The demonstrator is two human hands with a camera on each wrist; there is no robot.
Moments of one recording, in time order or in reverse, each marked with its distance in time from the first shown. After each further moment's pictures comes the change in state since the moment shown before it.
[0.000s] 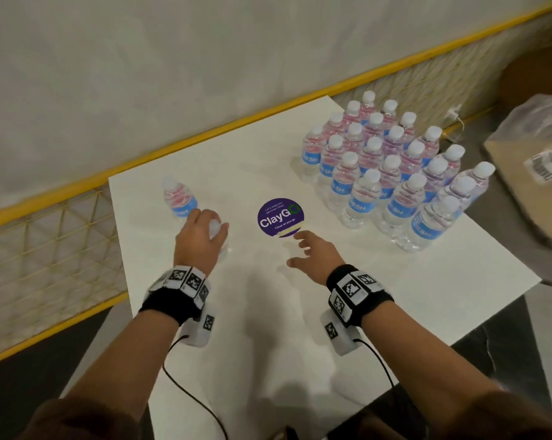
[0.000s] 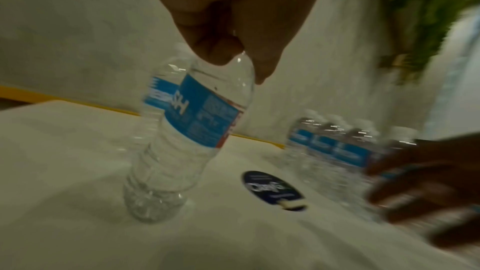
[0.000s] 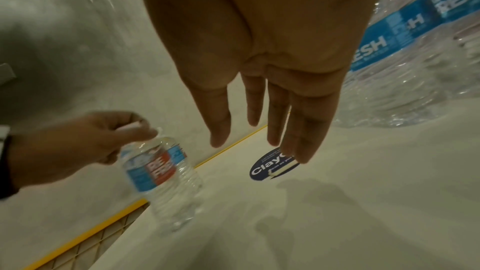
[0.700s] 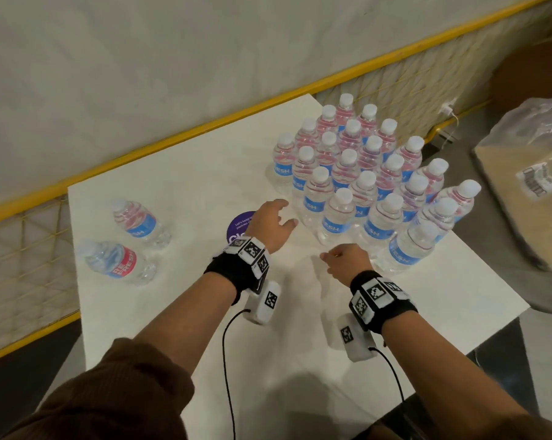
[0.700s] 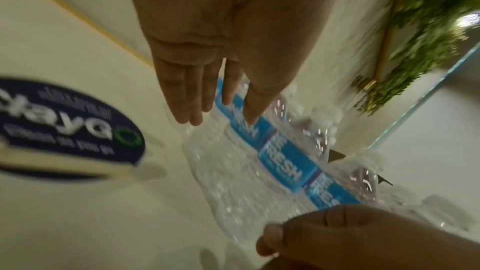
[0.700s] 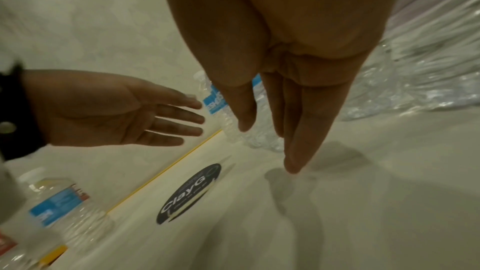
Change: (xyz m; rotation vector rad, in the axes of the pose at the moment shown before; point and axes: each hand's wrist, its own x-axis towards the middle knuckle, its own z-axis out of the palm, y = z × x) left_hand 0.067 0.131 0.138 -0.199 -0.470 -0.080; right_hand 0.053 0.079 -0.086 0.041 0.130 0.341
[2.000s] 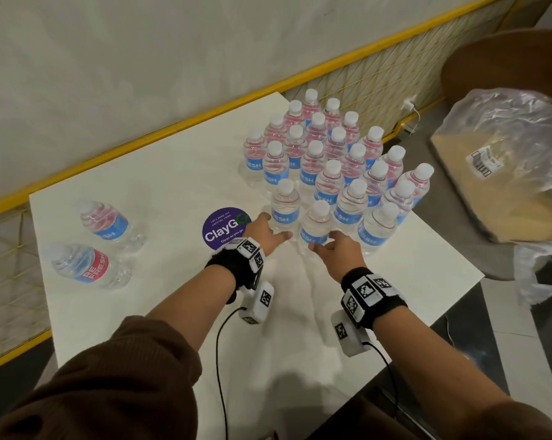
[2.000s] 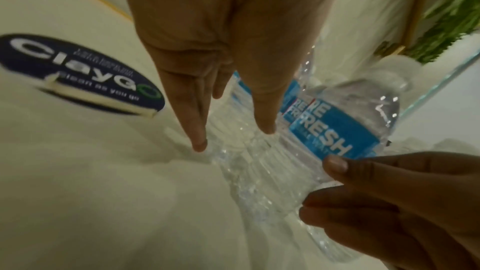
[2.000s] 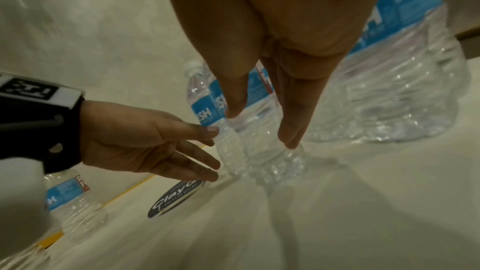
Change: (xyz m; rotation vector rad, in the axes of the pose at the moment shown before) left_hand -0.008 -0.002 0.043 -0.017 -0.189 -0.204; right_hand -0.033 0.018 -0.021 0.092 0.148 -0.079
